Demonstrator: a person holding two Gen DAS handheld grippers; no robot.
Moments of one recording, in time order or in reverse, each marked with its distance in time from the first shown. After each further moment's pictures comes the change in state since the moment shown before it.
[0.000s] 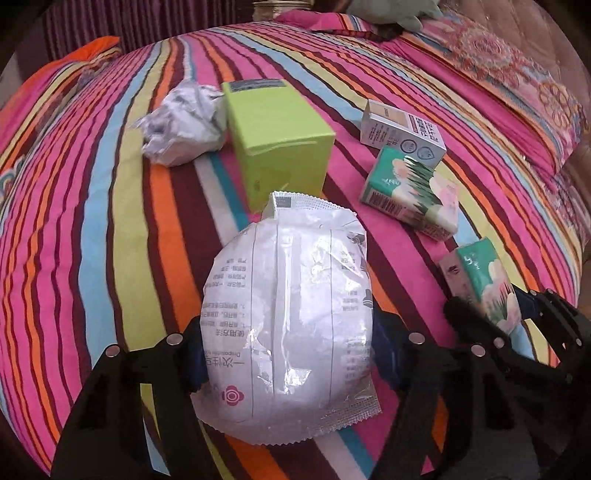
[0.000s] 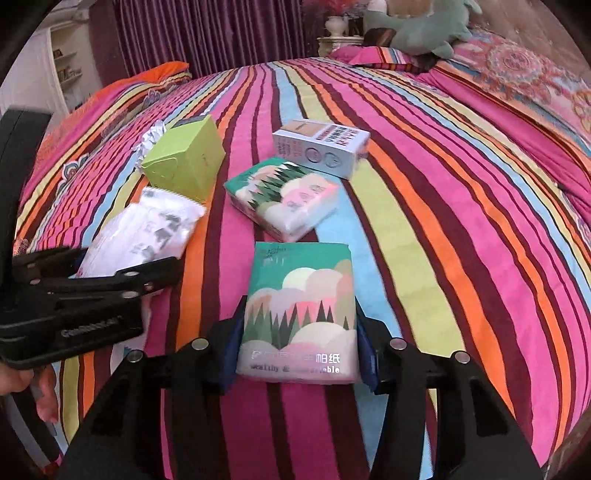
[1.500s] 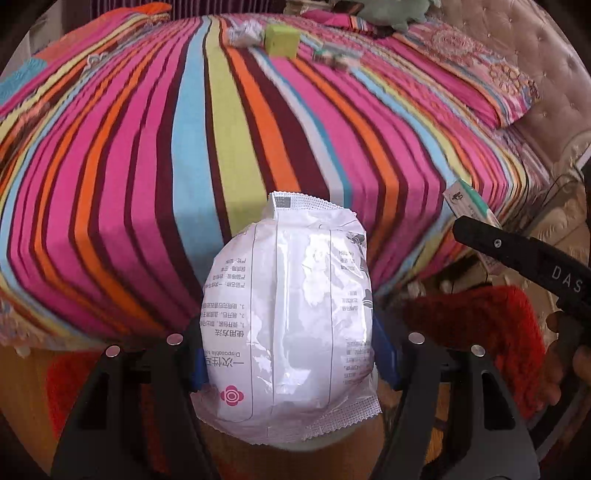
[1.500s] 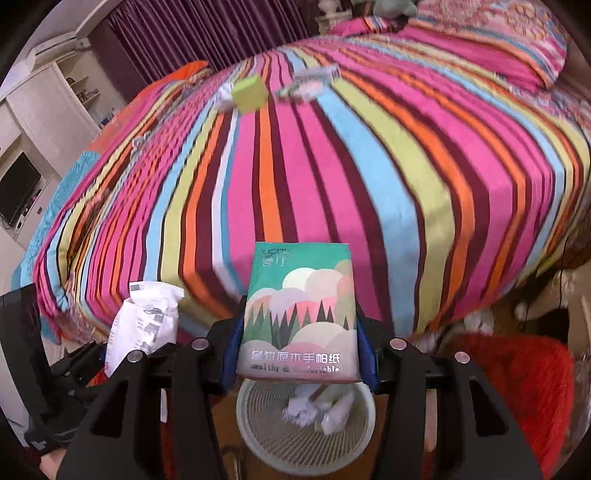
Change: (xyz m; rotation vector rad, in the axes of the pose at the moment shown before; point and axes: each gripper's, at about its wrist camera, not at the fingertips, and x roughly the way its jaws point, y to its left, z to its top) left arm -0.151 -0.056 -0.296 -0.136 0.020 -0.020; right arm -0.150 -0.012 -0.182 0.132 0.098 0.187
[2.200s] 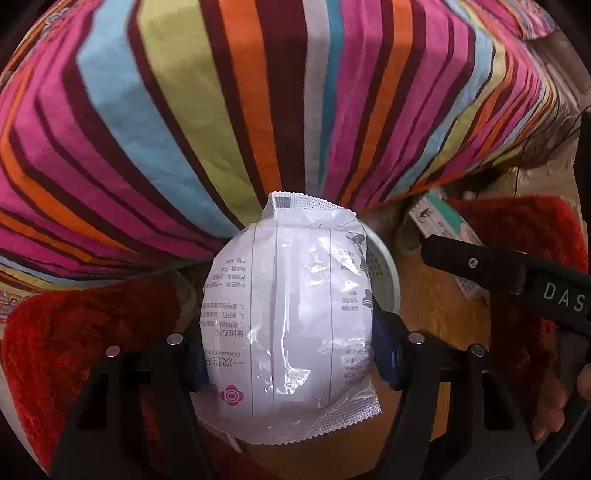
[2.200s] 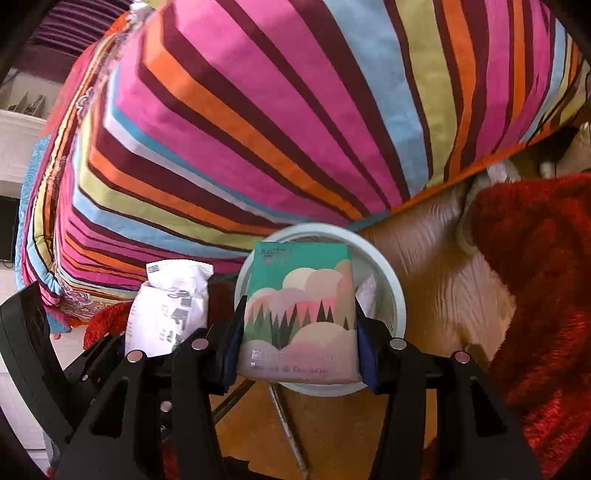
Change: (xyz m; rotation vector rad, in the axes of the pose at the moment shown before) left arm 0.083 -0.021 -0.053 0.071 0.355 0.060; right arm 0.066 -0.032 -0.073 0.258 0.414 0.046
